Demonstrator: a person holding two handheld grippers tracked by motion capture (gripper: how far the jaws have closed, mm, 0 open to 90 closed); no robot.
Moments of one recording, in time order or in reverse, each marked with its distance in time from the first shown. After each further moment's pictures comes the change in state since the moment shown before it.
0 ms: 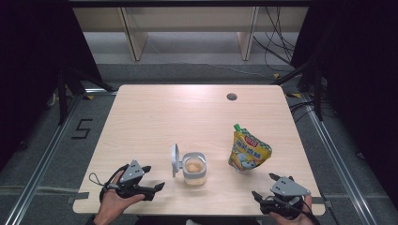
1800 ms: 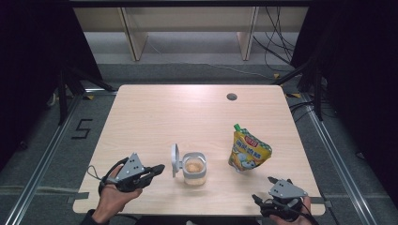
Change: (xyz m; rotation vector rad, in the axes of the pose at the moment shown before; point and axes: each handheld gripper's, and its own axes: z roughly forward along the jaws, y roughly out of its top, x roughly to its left) left arm -0.016 0.045 -0.021 -0.131 -0.047 0.106; right arm 0.001 -0.008 0.005 0.039 0.024 -0.048
